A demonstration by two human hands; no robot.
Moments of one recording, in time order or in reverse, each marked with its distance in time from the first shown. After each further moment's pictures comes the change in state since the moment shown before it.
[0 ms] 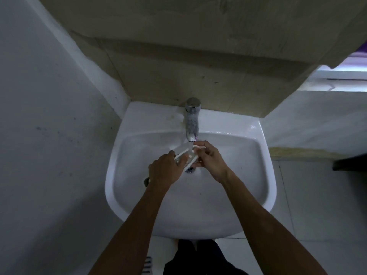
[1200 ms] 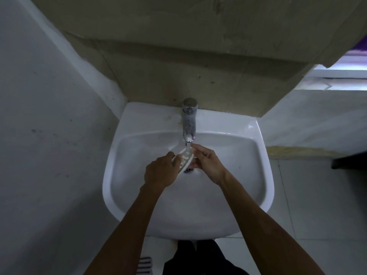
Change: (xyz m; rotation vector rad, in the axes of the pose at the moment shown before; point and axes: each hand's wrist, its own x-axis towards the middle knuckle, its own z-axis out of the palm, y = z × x) left_hand -0.004 -0.002 -0.006 -0.020 -0.047 0.049; right_hand 0.000 0.007 0.000 0.059 -0.066 0.018
